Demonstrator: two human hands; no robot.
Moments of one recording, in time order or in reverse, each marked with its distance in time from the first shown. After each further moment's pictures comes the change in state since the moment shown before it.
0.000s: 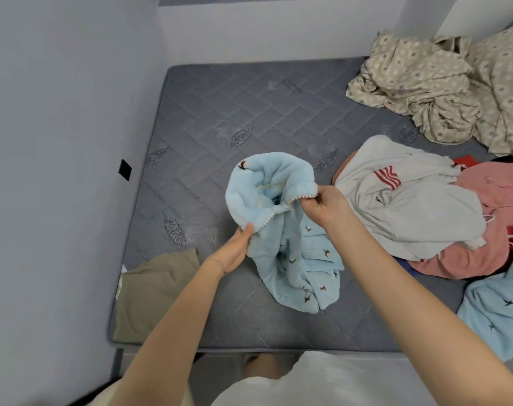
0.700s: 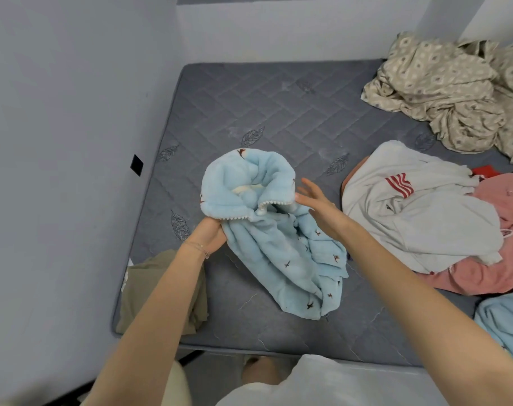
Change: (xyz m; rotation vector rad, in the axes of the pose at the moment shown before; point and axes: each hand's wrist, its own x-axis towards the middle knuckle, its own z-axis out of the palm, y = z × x) left_hand -0.006 0.053 0.002 -0.093 0.763 0.493; right_hand 0.054 -0.026 -0.044 -1.407 -0.334 -0.181
